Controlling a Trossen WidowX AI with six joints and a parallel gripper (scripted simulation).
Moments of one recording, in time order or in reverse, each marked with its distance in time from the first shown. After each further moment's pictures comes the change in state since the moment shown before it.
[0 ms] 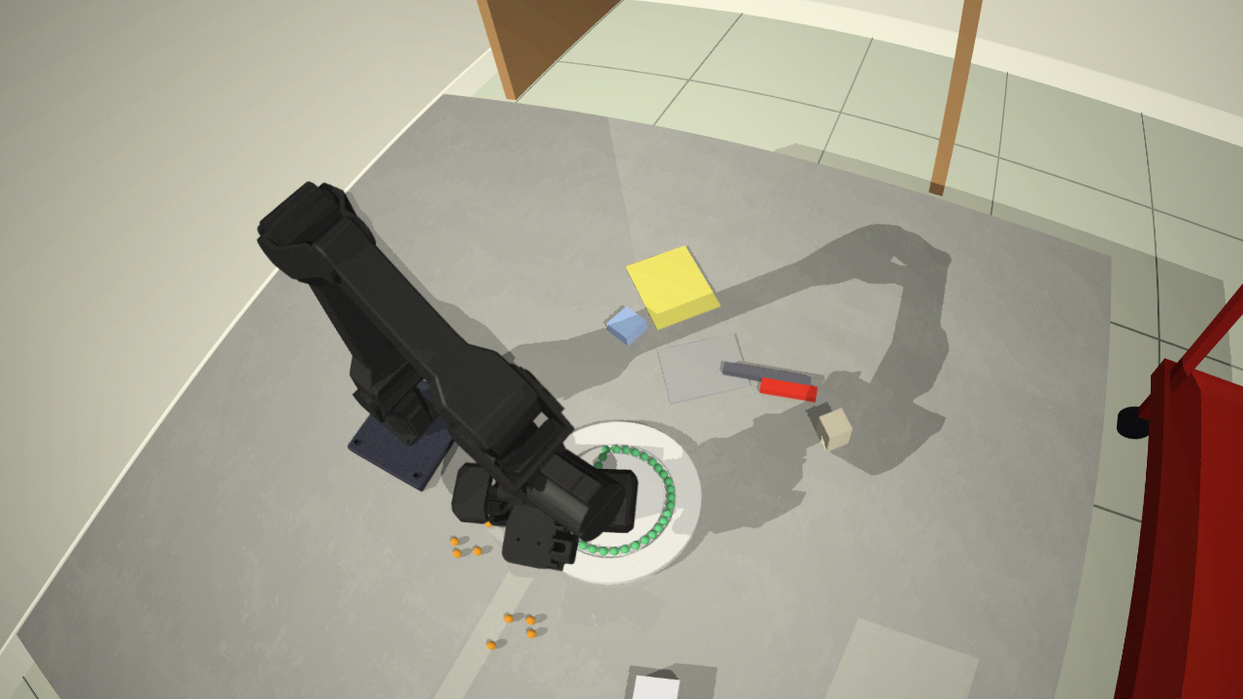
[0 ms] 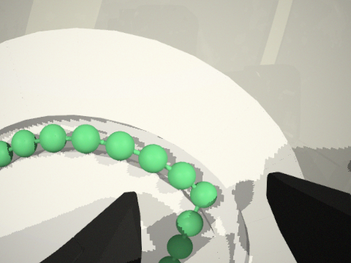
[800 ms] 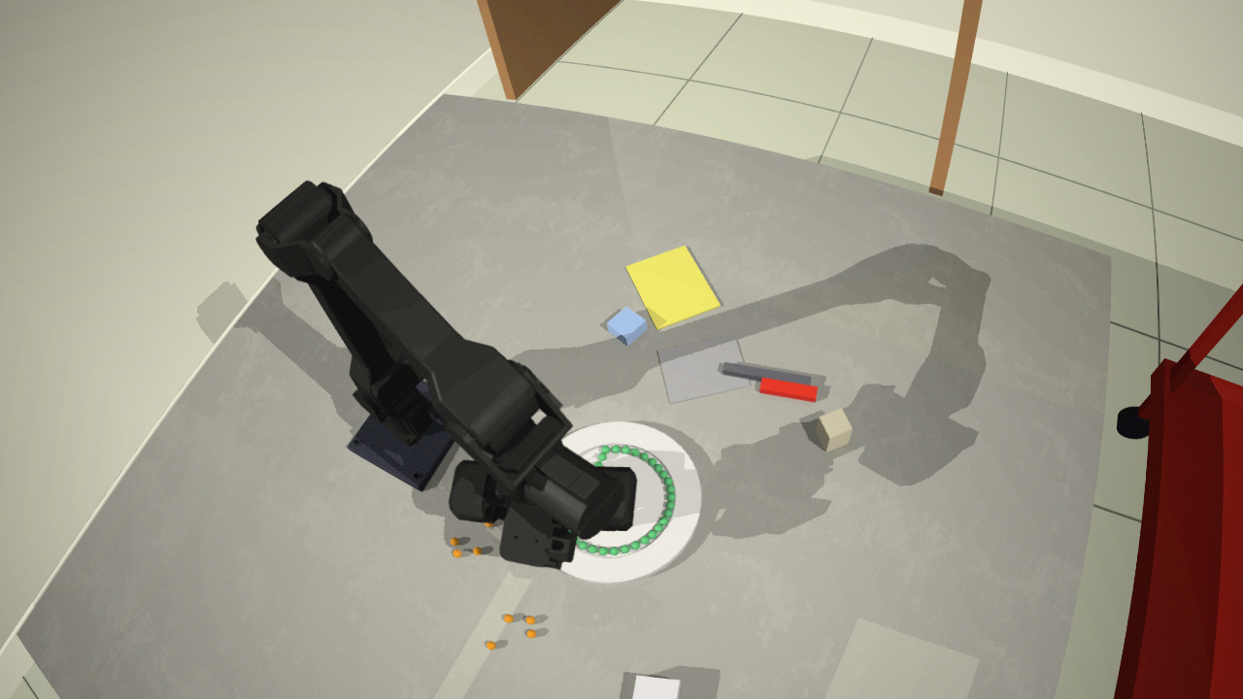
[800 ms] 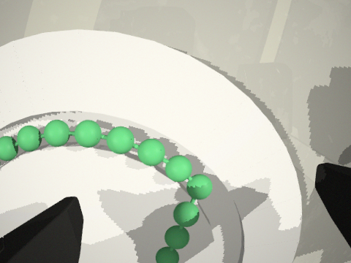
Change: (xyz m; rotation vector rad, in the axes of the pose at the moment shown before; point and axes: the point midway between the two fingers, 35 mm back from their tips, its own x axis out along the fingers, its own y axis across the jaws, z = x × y) arm -0.006 0.000 0.000 0.000 0.001 -0.002
